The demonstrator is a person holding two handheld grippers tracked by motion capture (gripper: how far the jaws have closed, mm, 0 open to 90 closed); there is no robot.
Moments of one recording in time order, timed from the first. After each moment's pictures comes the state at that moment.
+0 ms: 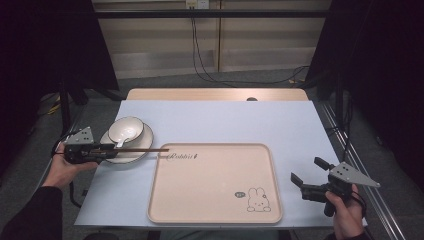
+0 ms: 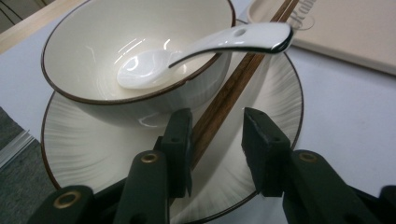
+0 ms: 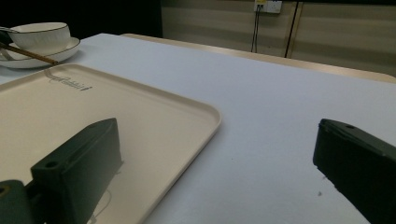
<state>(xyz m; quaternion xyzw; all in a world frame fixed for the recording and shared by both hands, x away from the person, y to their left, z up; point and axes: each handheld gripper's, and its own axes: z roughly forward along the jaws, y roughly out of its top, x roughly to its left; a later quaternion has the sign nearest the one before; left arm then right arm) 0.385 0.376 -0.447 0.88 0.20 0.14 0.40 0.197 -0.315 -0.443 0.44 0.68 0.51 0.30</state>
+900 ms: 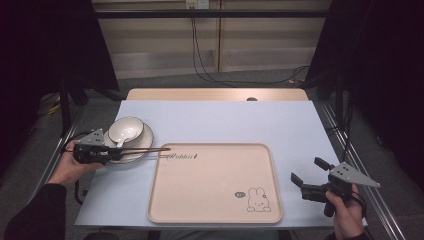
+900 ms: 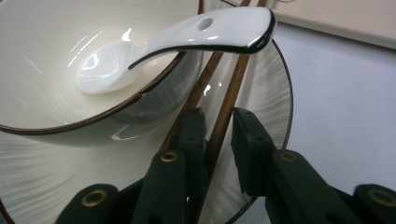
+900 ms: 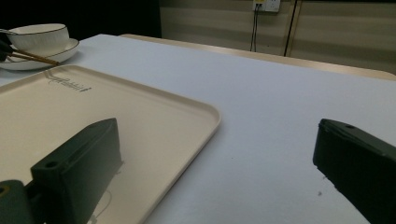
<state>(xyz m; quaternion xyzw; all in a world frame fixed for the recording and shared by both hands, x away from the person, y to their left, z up) 0.391 0.356 -0.450 0.92 0.16 0.11 0.34 0.197 -0.315 -0.443 0.45 0.67 0.51 0.30</state>
